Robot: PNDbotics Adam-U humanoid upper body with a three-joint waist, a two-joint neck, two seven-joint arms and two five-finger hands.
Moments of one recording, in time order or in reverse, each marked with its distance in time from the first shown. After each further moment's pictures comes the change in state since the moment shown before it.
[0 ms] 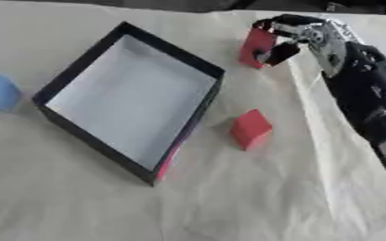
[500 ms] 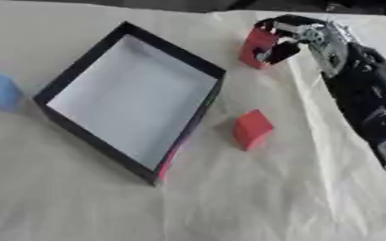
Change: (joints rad) left arm 0.000 0.000 0.000 0.003 -0.002 0.001 -0.003; right arm 0.005 0.003 -0.016 0.010 -0.119 0.049 -0.009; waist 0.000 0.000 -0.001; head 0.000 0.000
